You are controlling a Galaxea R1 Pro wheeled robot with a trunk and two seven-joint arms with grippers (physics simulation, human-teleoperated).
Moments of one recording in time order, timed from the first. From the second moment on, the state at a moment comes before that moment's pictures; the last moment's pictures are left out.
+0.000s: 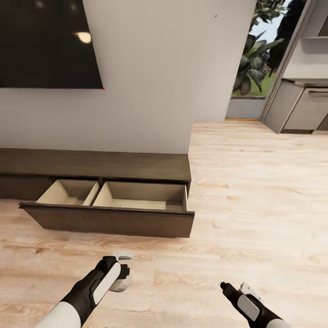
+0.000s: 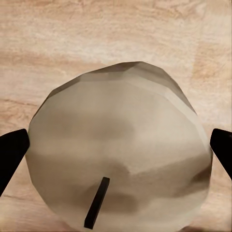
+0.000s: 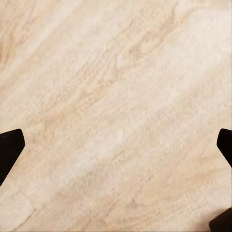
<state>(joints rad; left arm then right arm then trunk) -0.54 0.04 -0.44 -0.81 0.63 0.70 0.52 -0.56 -0.09 0.16 -0.20 -0.94 0.04 -0.11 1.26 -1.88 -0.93</state>
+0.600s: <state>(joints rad) -0.54 0.04 -0.44 -0.81 0.63 0.70 0.52 -0.56 -0.09 0.16 -0.20 -0.93 0.04 -0.11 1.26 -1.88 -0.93</state>
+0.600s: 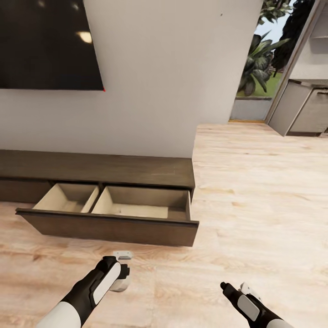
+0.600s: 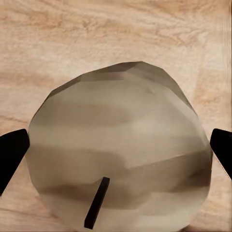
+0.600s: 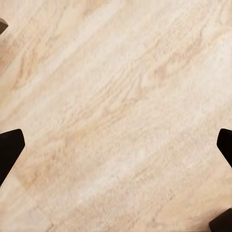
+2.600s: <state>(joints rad) -0.54 0.04 -0.43 -0.85 0.64 0.71 0.52 -0.56 -0.09 0.16 -0.20 -0.93 0.04 -0.11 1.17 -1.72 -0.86</state>
